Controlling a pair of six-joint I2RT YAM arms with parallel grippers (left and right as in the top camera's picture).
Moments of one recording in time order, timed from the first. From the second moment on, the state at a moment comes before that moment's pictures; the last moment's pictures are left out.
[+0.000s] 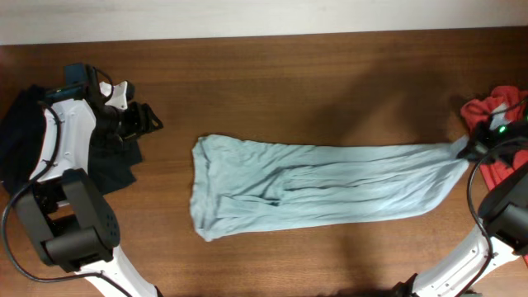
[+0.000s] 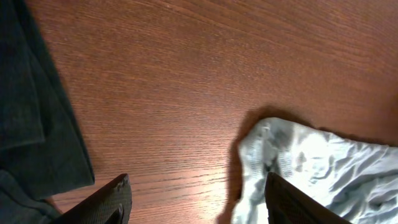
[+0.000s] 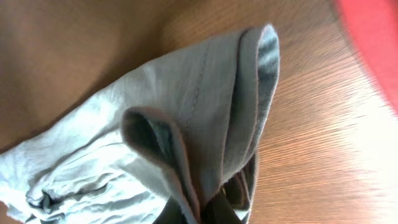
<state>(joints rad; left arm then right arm) 0.25 2.00 1.61 -0.99 0.42 0.00 -0.66 2.13 1.85 -1.41 -0.30 -0.10</state>
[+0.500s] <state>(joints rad) 0.25 2.00 1.61 -1.00 0.42 0.00 -0.24 2.07 1.92 -1.57 -0.27 -0.10</state>
